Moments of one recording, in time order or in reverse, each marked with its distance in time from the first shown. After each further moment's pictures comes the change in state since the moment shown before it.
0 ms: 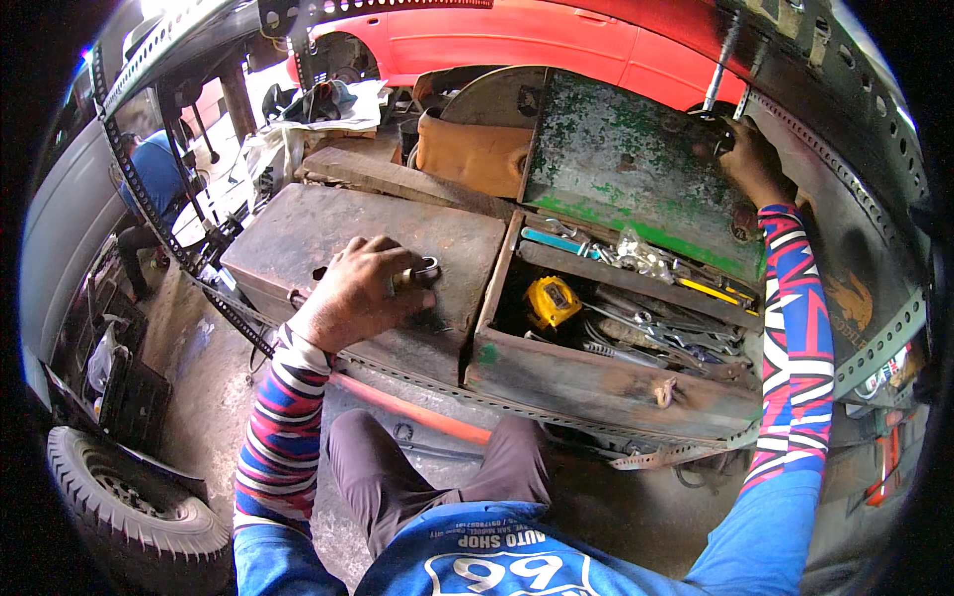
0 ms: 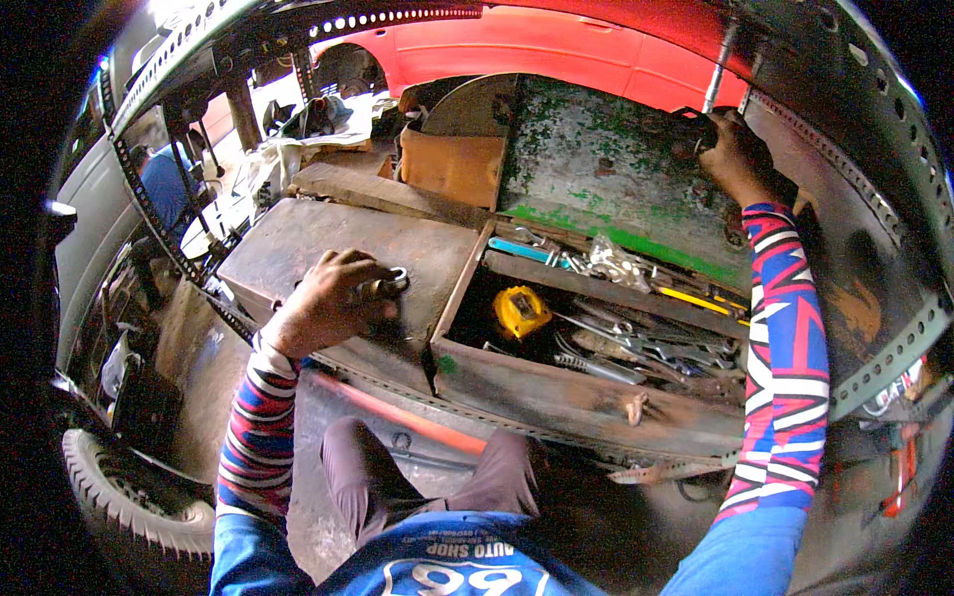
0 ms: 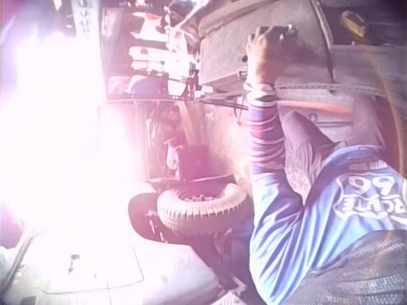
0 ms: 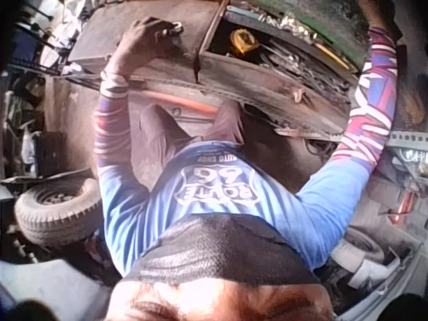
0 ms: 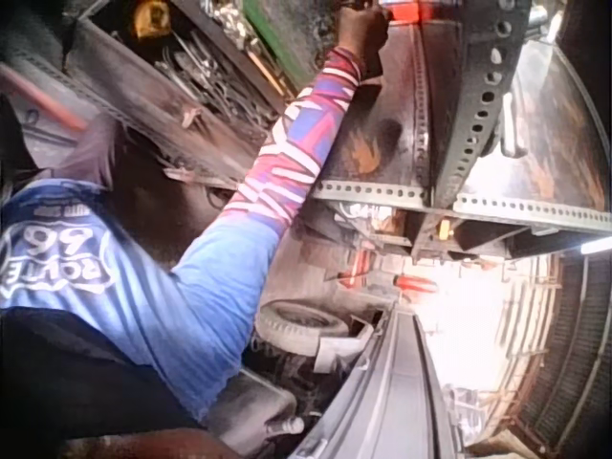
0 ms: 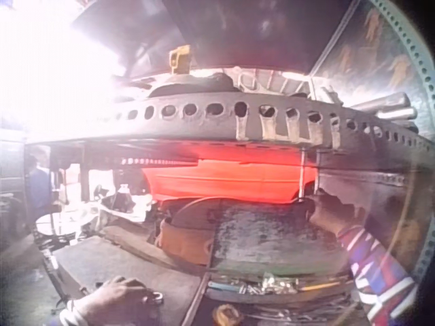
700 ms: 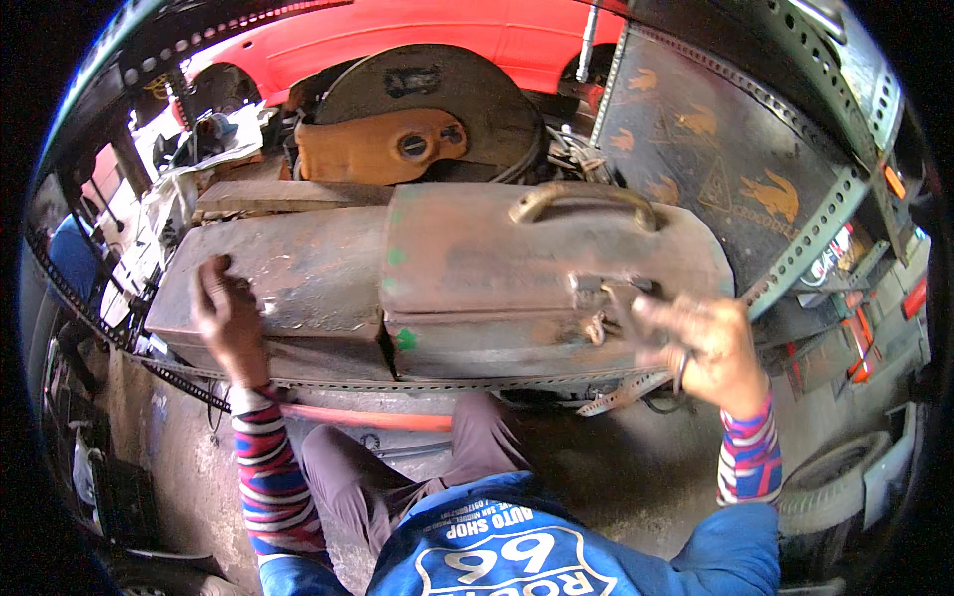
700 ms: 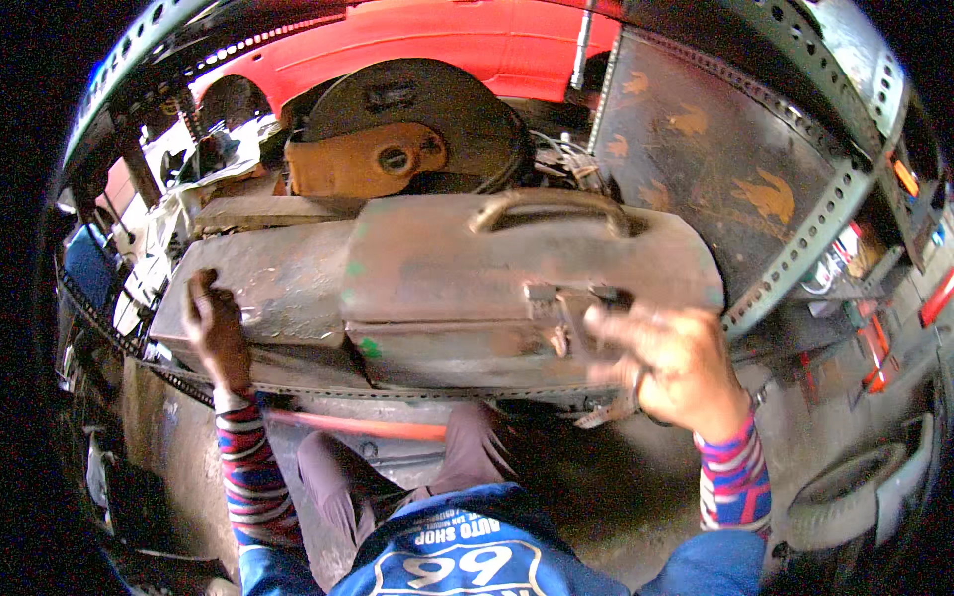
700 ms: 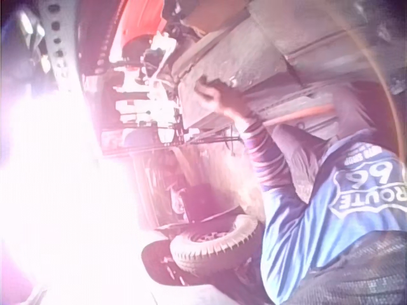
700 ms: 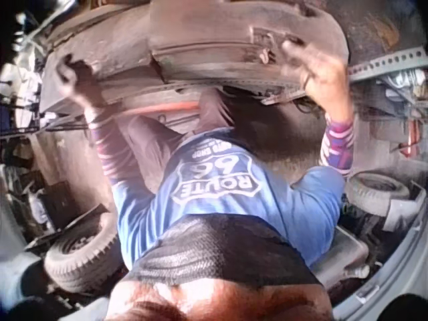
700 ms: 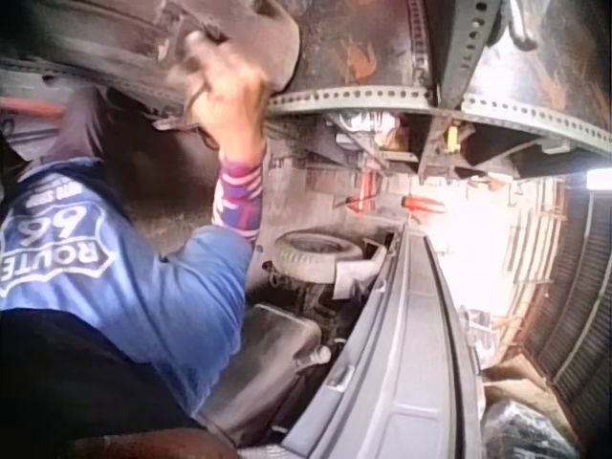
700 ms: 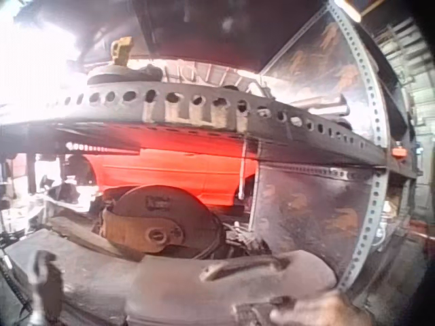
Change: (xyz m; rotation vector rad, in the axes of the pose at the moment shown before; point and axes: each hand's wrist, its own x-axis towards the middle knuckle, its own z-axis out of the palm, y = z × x) left_hand -0.015 -0.033 0.027 -0.978 0.801 -0.517; right_hand -0.256 -0.111 -0.195 0.575 -0.164 -0.212
